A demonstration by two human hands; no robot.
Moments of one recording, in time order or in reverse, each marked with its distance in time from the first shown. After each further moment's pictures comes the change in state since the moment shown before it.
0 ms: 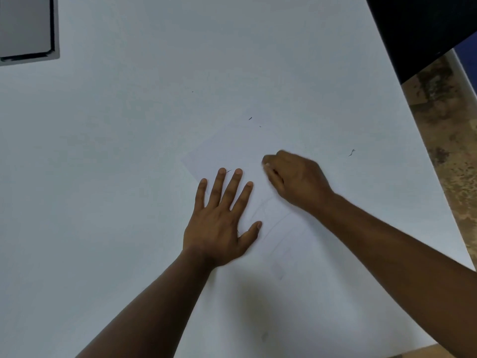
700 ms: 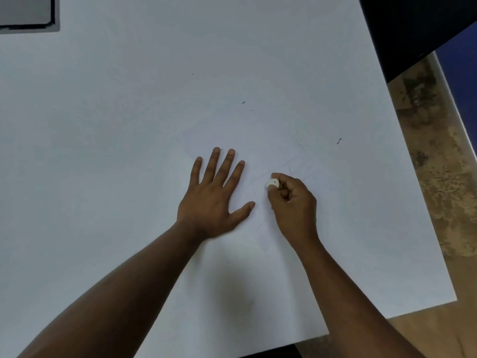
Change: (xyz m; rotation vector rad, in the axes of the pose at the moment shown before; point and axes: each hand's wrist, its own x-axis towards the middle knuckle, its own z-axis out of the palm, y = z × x) left_hand -0.002 -0.003 0.004 -0.050 0.039 0.004; right_hand -0.078 -0.071 -0.004 0.702 0.178 0.855
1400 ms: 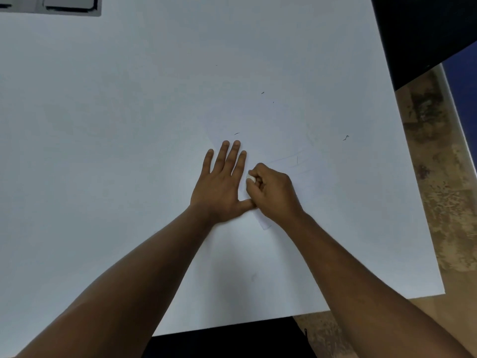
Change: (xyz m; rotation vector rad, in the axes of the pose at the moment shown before) left_hand -0.022 0.006 0.005 -0.008 -0.009 -0.079; right_hand -0.011 -0.019 0.021 -0.366 -0.327 -0.501
